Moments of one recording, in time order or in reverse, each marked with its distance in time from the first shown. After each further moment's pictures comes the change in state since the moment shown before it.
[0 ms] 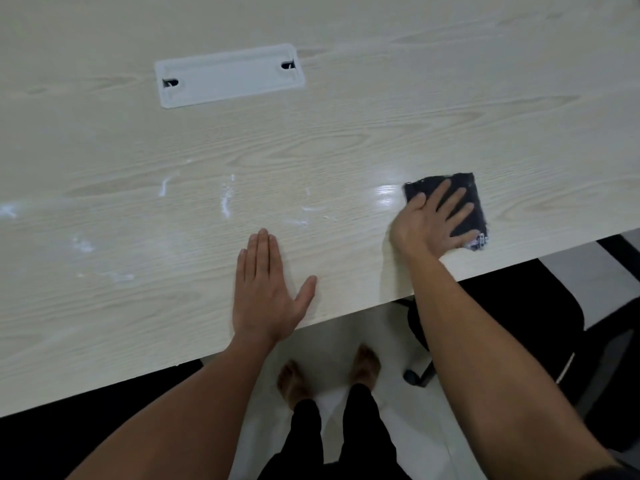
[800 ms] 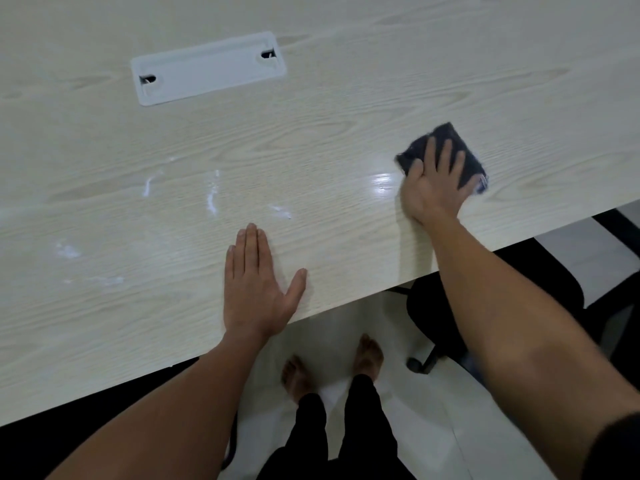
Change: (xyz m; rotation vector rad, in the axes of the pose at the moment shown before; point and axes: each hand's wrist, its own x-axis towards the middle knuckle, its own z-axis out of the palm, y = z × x) left_hand 0.001 -0.001 0.002 0.022 -0.015 -0.005; right_hand 0.056 0.013 -0.018 -0.089 -0.059 -0.294
